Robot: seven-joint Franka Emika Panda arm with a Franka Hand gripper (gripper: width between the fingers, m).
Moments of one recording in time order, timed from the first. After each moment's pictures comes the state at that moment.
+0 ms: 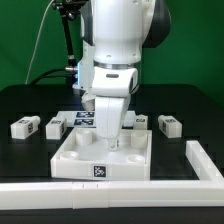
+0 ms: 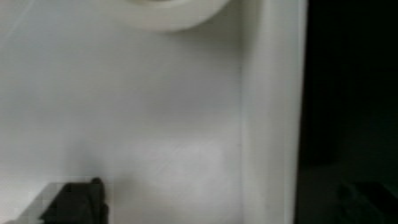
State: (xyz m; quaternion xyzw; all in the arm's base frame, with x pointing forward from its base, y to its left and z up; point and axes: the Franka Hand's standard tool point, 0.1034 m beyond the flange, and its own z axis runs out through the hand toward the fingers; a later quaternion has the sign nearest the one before) arm 0.466 0.020 0.019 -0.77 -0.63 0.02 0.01
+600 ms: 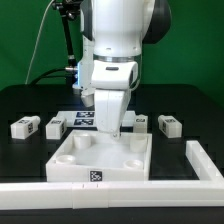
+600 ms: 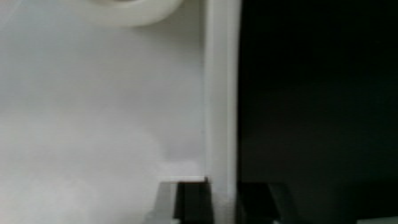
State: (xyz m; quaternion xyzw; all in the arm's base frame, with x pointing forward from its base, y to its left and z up) arm 0.466 0.020 0.019 -0.77 -0.63 0.02 0.01
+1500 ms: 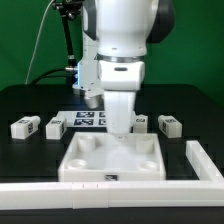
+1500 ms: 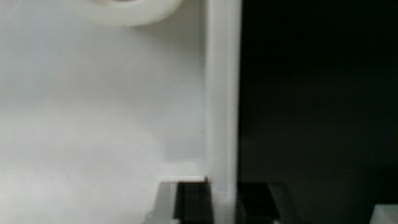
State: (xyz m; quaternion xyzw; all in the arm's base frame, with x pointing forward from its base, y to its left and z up) arm 0.482 0.035 0.019 -0.73 -0.68 0.02 0.01
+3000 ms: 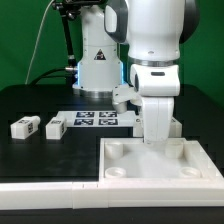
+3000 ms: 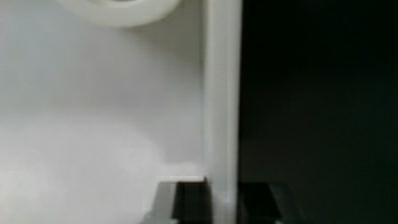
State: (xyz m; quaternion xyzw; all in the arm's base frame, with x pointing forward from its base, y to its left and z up) arm 0.504 0.078 0.020 -0.72 -0.70 0.03 0.01
